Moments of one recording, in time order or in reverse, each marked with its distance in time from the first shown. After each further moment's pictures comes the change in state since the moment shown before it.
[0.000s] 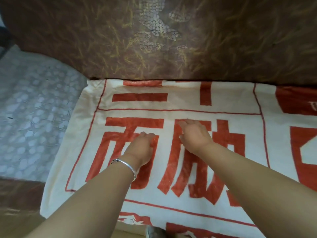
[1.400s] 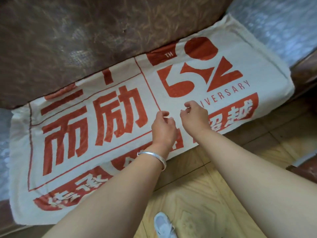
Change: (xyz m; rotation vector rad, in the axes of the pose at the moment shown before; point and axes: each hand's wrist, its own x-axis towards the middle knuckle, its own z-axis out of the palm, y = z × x) left_hand -0.282 0.283 0.125 -0.713 -0.023 0.140; right_hand -0.377 0.119 0.008 0.883 0.575 0.755
